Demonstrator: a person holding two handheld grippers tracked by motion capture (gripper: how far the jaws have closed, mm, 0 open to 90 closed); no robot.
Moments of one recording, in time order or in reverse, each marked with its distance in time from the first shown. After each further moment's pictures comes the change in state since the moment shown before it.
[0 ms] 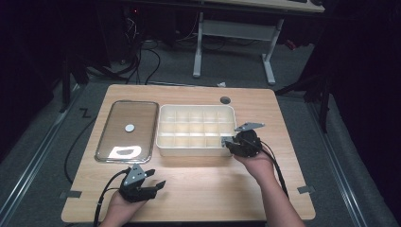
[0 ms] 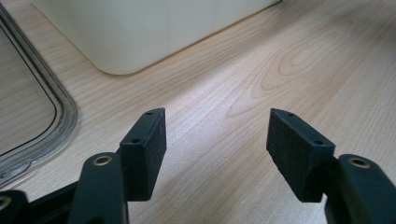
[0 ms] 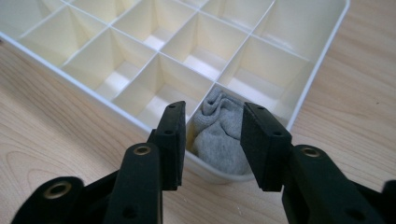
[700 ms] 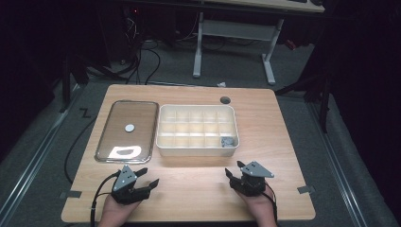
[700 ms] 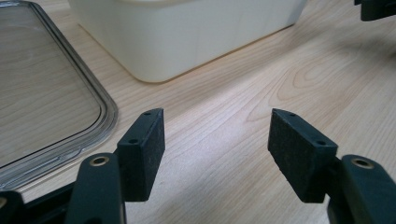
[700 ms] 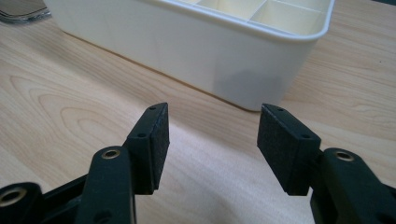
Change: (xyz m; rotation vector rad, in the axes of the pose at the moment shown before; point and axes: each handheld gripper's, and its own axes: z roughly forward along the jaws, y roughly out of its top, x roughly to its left) left arm 0.008 -0.011 -0.017 -0.083 0.056 -0.014; right arm 0.046 -0.106 -0.014 -0.226 -0.058 0.015
